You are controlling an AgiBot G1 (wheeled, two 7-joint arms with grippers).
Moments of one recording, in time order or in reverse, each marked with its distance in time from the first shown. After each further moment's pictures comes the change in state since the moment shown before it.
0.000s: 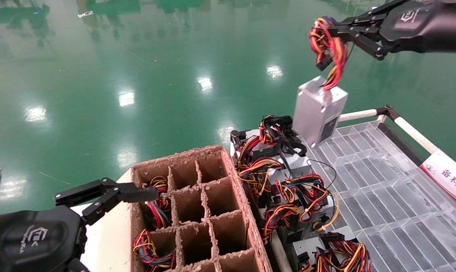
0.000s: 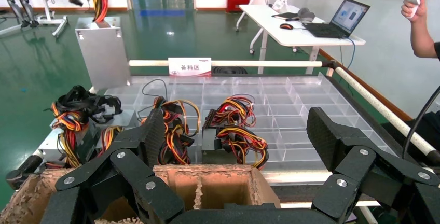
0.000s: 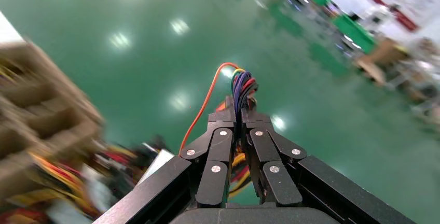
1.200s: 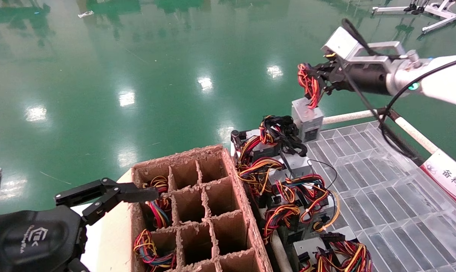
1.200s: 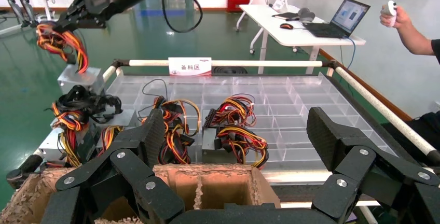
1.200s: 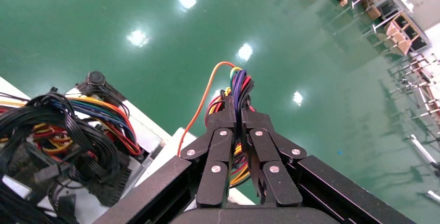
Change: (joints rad) left arm 0.000 0.000 0.000 0.000 0.000 0.000 0.000; right arm -0.090 -0.273 -0.043 -0.277 -0.098 0.483 -0.141
